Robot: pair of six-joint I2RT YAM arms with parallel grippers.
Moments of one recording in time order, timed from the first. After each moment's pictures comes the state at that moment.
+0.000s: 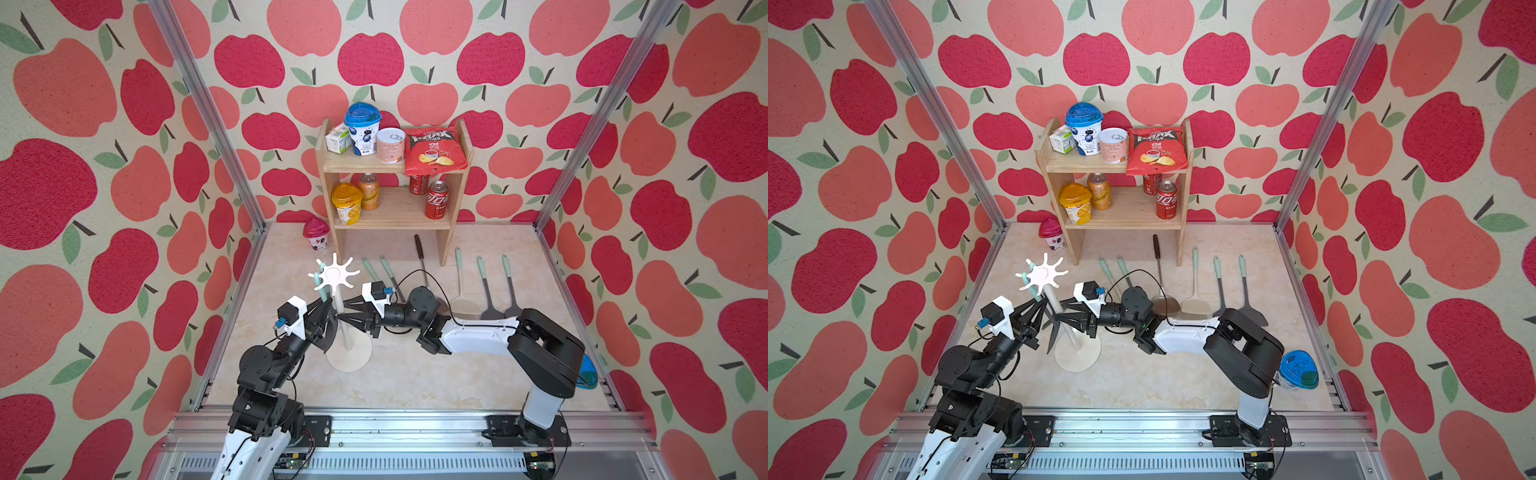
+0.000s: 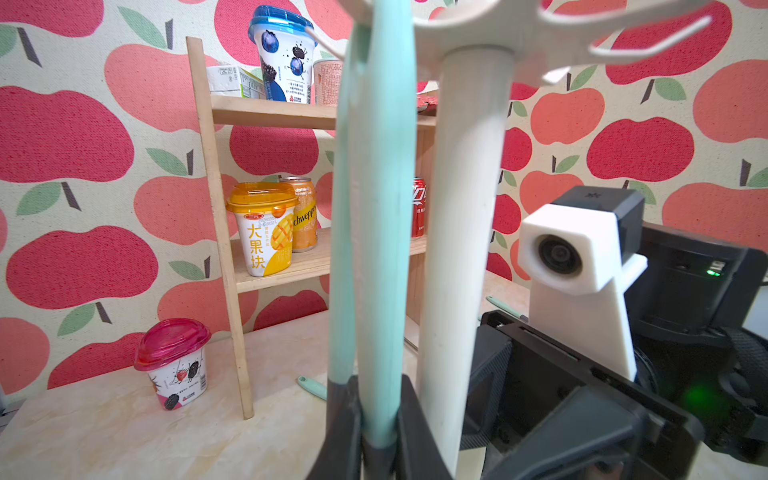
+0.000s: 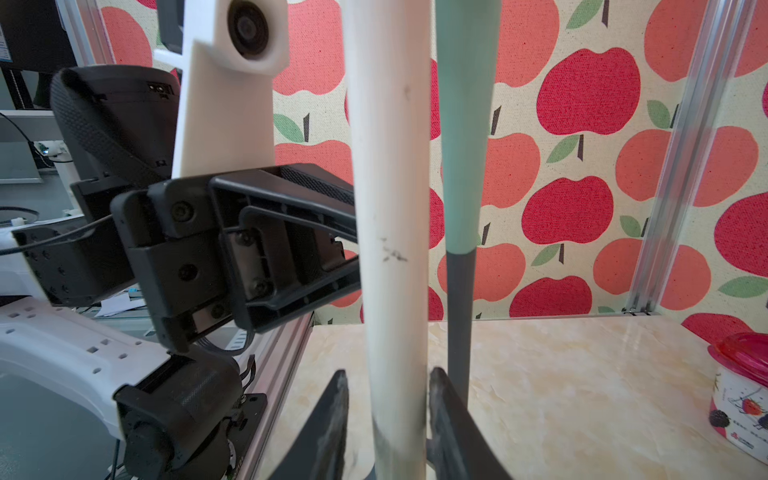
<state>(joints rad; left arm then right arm) -0.29 0.22 0.36 0.05 0.27 -0.06 1.08 1.80 0.98 1.01 -0.56 0.10</state>
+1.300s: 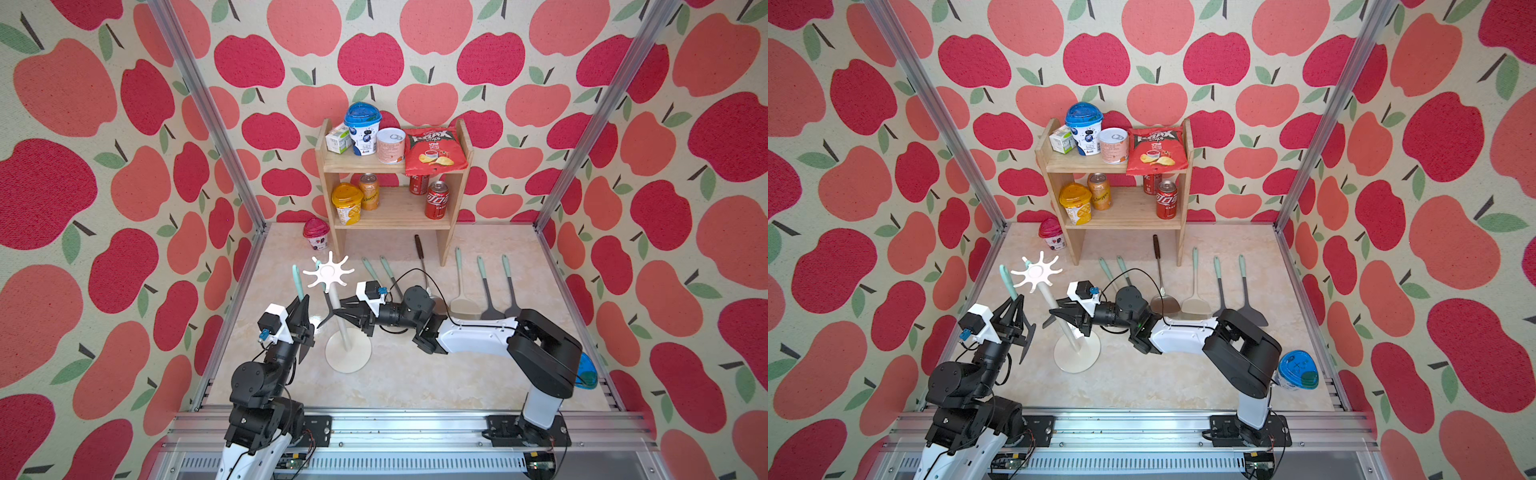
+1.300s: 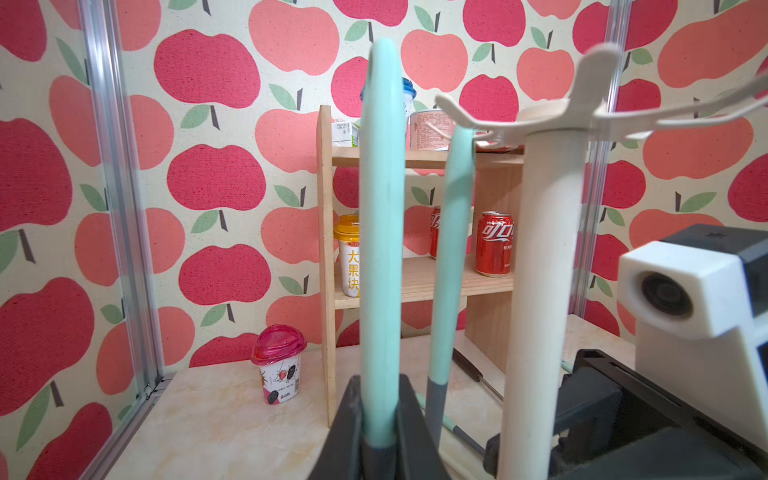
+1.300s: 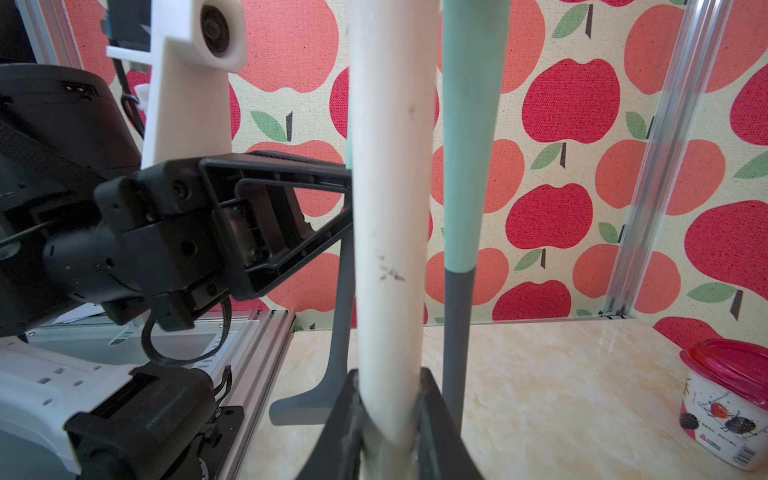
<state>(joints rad) -0.29 0.08 0.33 0.03 -0.03 -0.02 1.10 1.80 1.02 0.96 -0.49 0.05</state>
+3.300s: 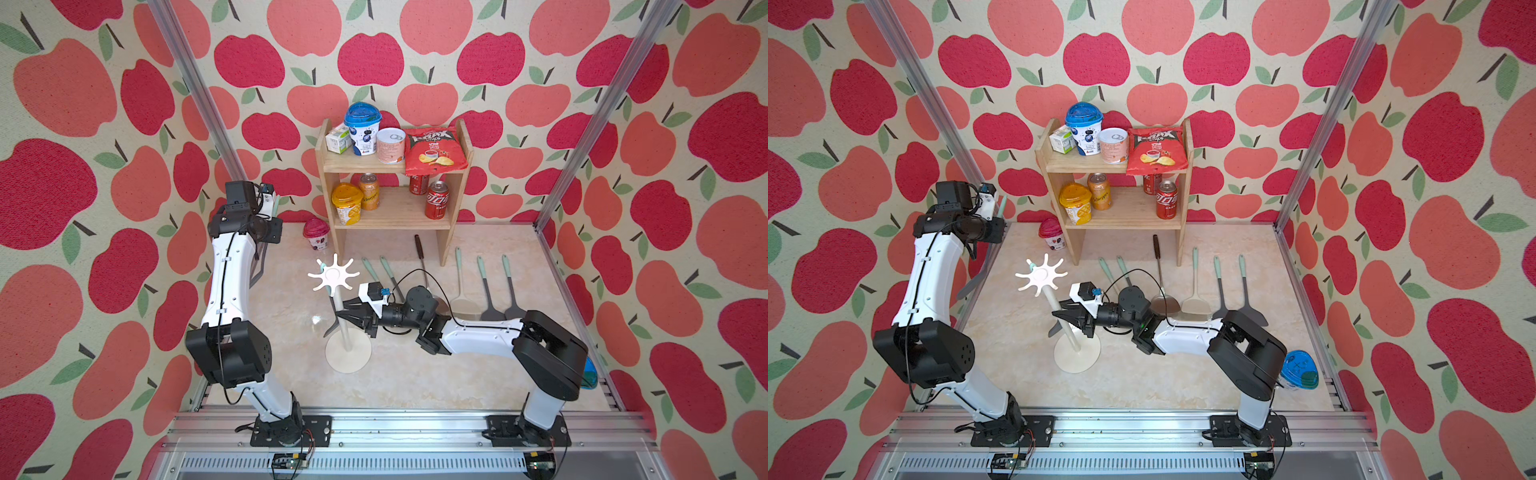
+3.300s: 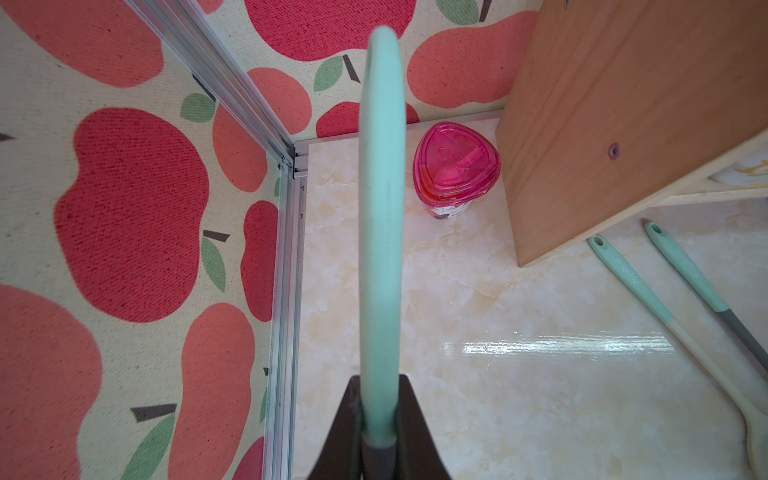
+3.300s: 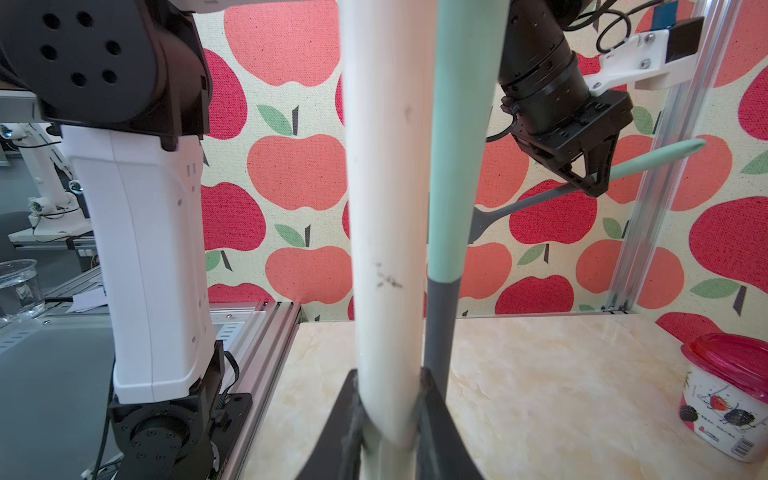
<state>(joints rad) 0.18 1.71 1.85 -0.94 0.05 0.31 1.10 1.77 0.99 0.94 -0.51 0.04</state>
